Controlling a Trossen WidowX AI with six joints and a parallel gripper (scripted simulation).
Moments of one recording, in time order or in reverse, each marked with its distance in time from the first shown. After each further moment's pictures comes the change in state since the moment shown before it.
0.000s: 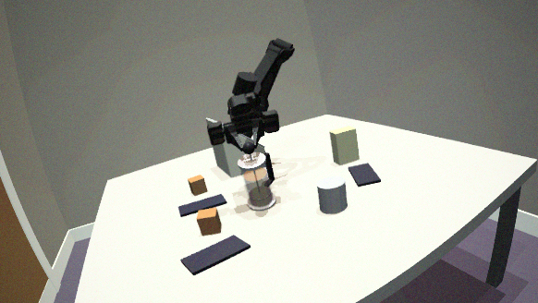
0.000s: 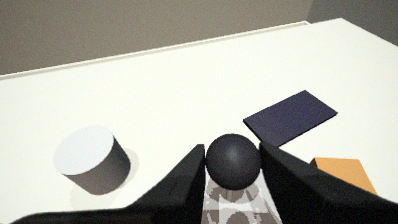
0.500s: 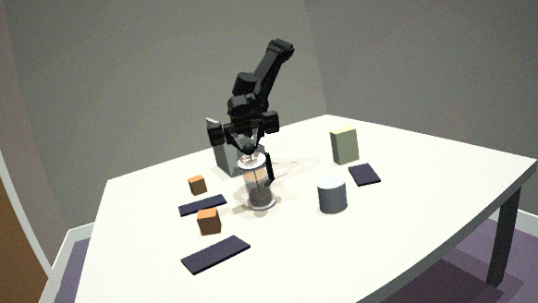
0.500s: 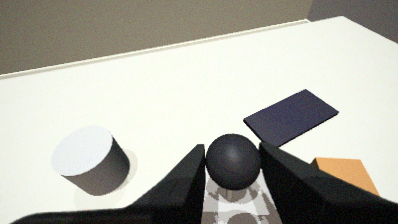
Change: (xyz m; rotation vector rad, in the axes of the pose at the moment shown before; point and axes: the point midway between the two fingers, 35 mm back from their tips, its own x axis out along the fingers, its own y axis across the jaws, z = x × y) arm 0.003 0.000 0.000 0.002 0.005 0.001
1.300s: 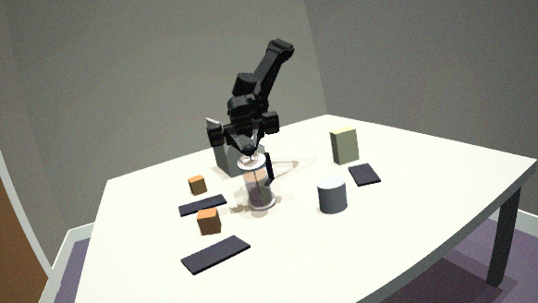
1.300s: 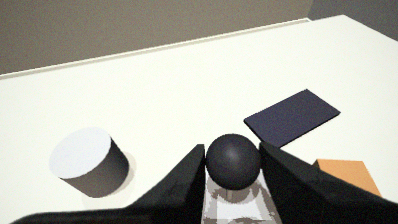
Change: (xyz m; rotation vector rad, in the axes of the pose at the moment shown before) arm 0.004 0.000 0.001 0.002 0.004 0.002
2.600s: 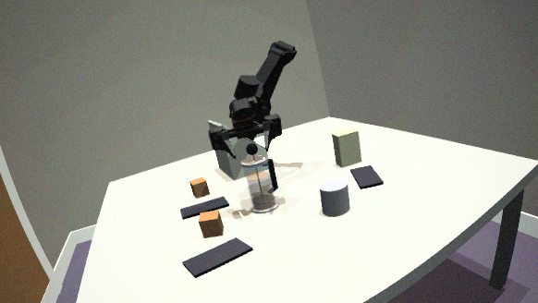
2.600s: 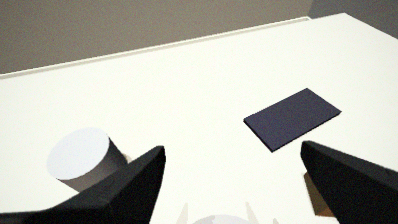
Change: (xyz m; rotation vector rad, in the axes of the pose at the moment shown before) arm 0.002 0.000 0.001 0.001 0.001 0.002
